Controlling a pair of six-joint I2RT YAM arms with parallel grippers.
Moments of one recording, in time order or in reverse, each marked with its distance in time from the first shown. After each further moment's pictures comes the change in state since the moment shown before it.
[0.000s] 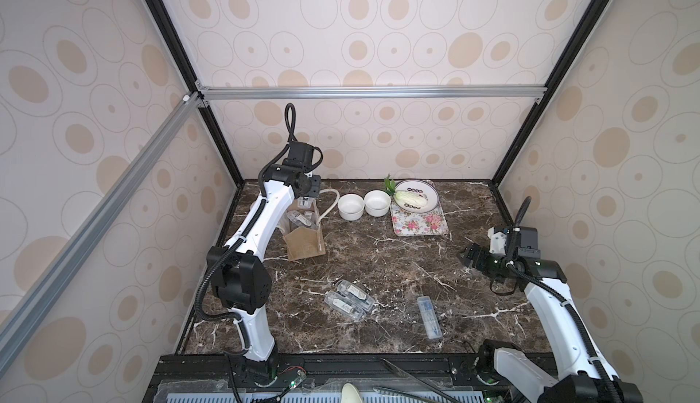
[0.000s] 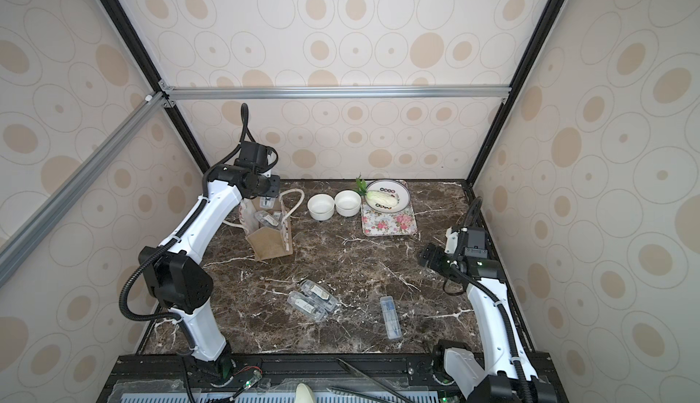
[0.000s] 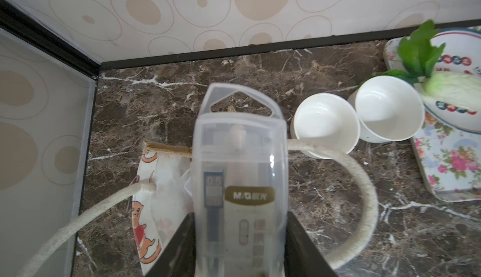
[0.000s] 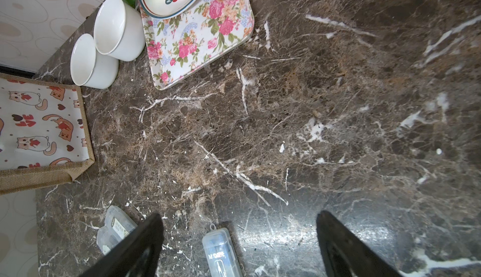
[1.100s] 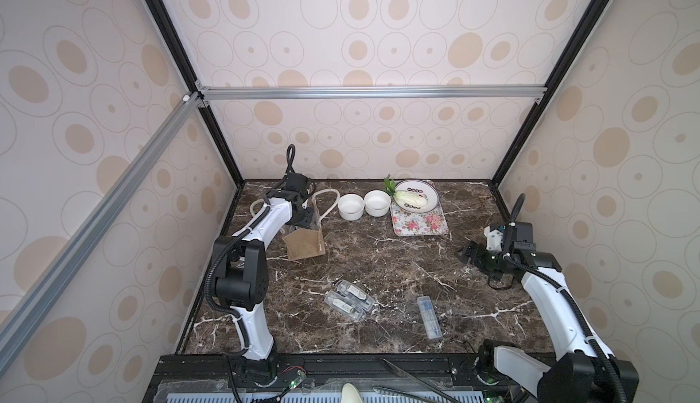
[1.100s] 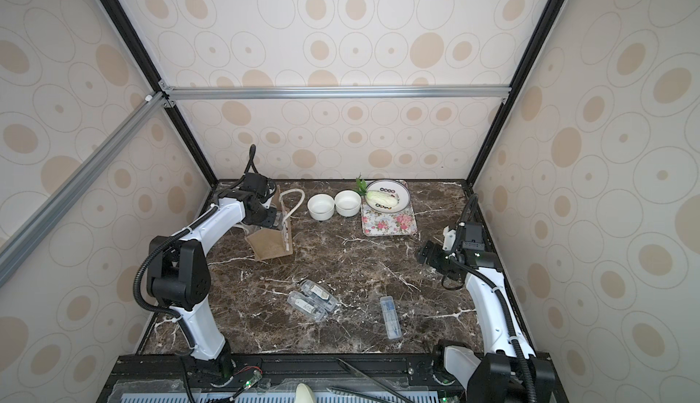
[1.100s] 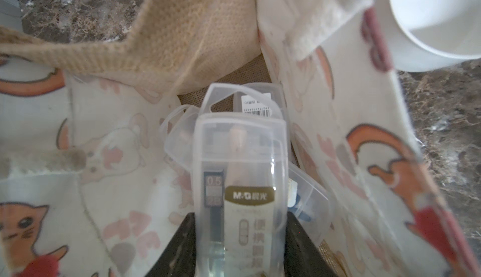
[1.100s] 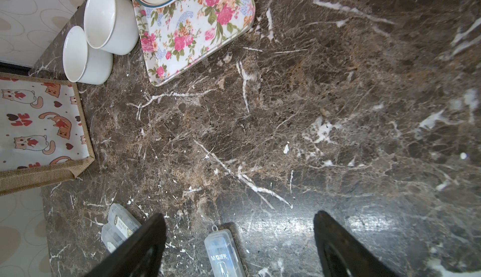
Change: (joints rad) left arm 0.076 0.016 -0.370 0.155 0.029 0.127; right arm 0.006 0.083 0.027 0.005 -0.025 0.001
